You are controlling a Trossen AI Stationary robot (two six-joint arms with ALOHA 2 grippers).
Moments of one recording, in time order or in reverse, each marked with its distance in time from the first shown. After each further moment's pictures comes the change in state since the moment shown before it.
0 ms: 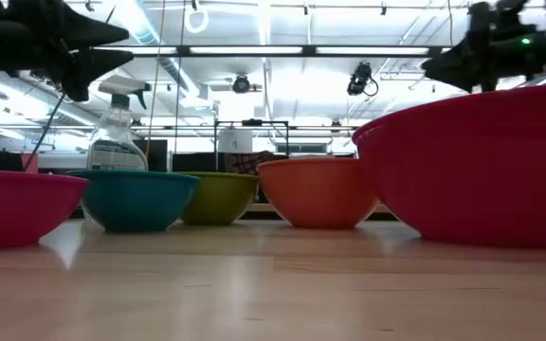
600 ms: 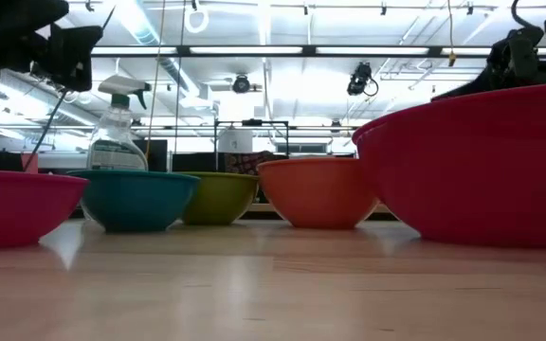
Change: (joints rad) left arm -0.193 -0.001 -0.033 -0.103 0.342 0.127; right arm 0.091 -0.247 -0.197 -0.161 -0.222 -0.060
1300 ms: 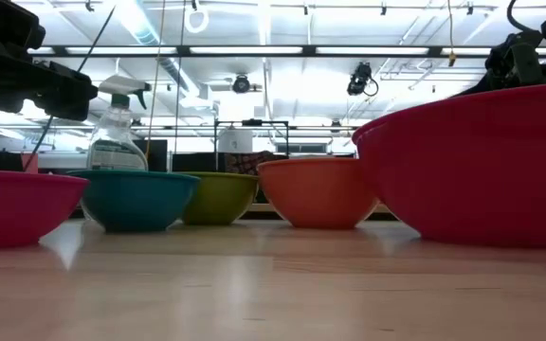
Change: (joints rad) left arm -0.003 0.000 0.000 -0.293 0.002 -0.006; right arm 0.000 0.000 0.000 -0.061 -0.033 -0.003
